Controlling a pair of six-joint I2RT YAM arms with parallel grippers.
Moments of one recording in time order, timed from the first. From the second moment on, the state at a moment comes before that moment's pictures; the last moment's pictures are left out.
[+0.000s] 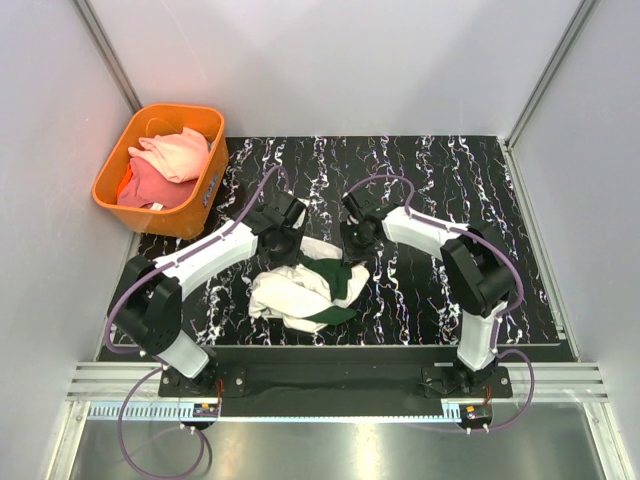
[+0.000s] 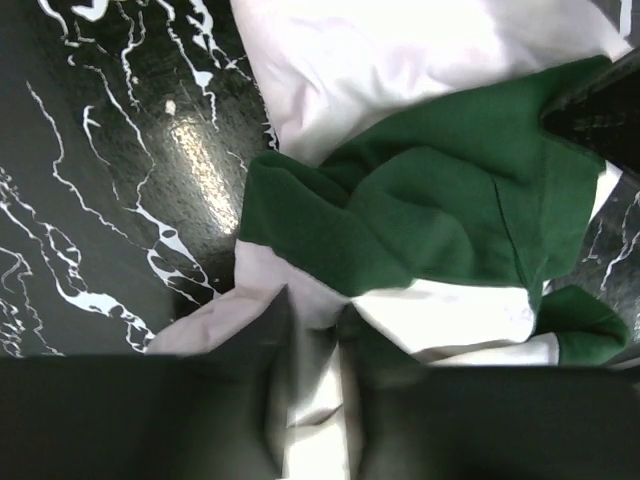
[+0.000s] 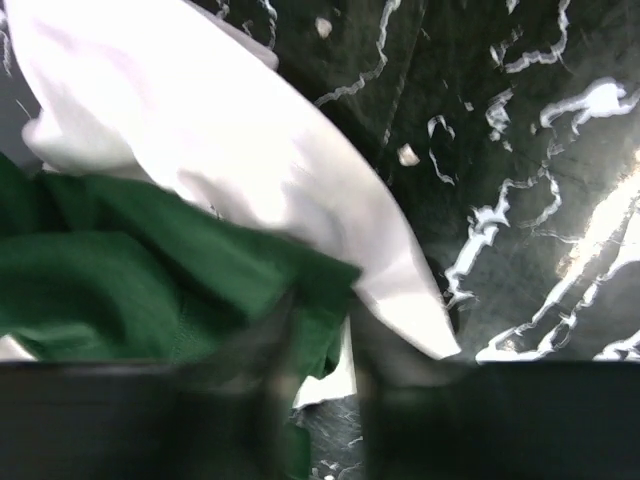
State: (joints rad) left arm -0.63 1.57 1.14 -0.70 -0.01 -0.34; right arm 0.62 1.89 1.29 -0.56 -0.15 0.49
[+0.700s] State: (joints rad) left arm -0.63 1.33 1.66 -0.74 -0.08 -0.36; right arm 0.51 1.13 1.46 -0.93 0.21 0.48
